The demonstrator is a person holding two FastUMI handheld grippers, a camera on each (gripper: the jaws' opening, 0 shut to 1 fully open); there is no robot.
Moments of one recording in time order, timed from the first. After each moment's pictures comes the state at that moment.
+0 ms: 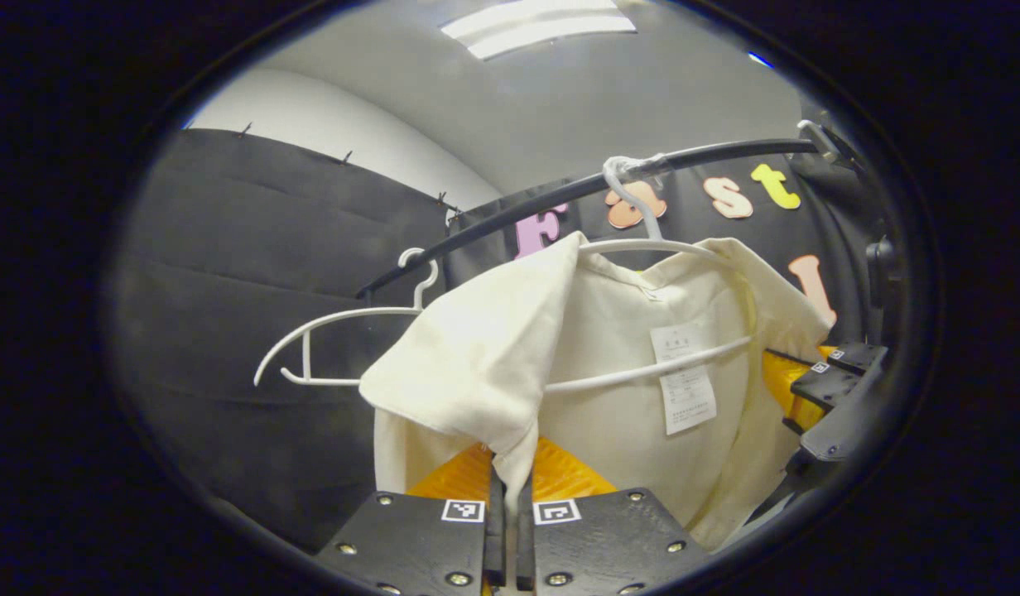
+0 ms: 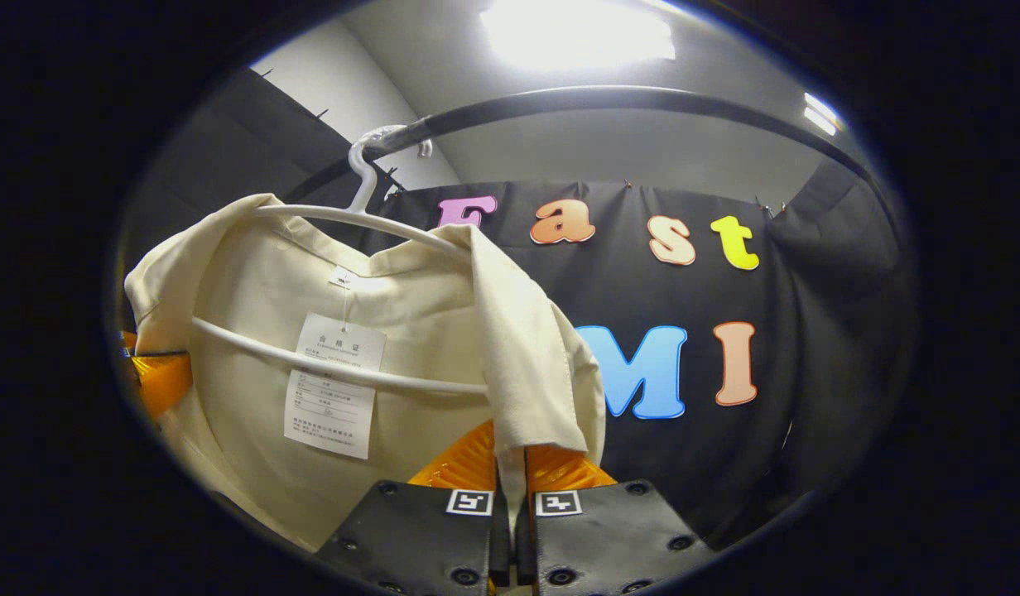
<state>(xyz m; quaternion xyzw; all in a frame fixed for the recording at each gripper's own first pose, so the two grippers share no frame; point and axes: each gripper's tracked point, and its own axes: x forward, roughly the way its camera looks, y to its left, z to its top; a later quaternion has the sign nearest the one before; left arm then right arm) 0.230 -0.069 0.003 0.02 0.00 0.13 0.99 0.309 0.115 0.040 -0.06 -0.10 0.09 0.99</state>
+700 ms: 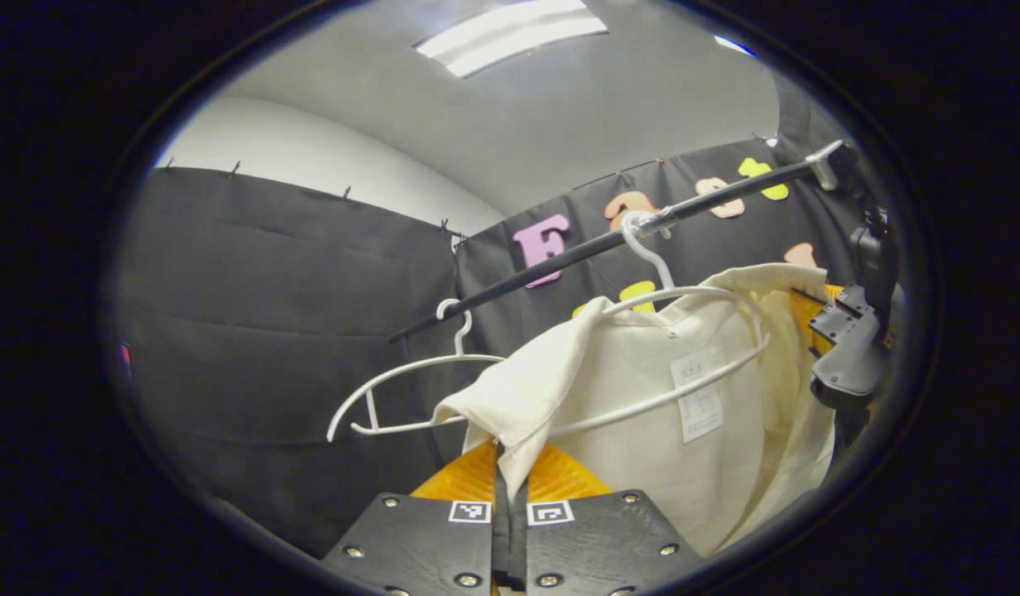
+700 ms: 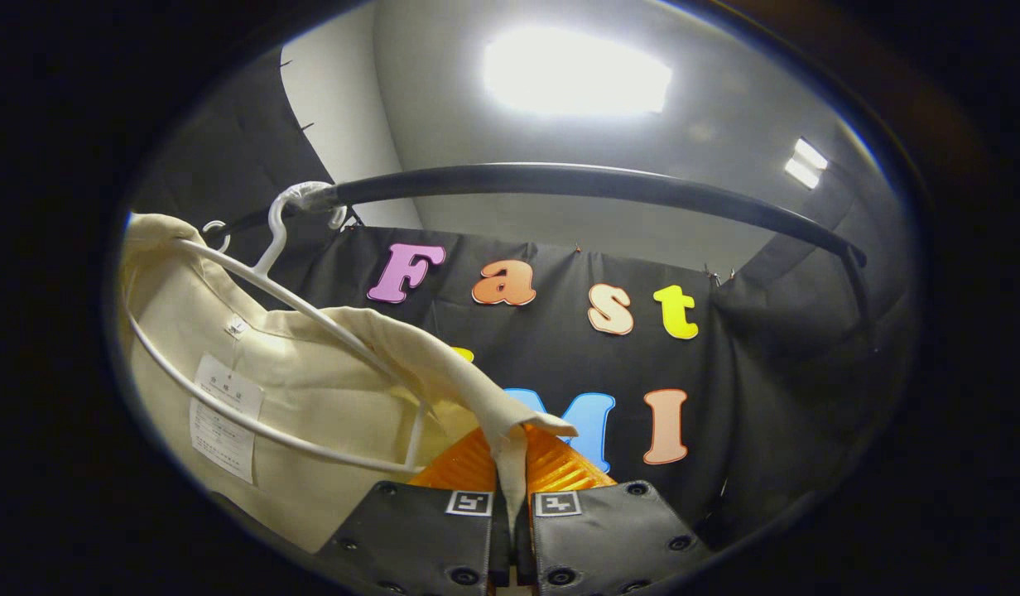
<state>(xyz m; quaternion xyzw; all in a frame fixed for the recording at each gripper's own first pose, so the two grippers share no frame) 0.179 -0.036 0.060 0.07 -0.02 0.14 0.99 0.322 0.054 0.104 -0.09 -0.20 0.00 0.98</state>
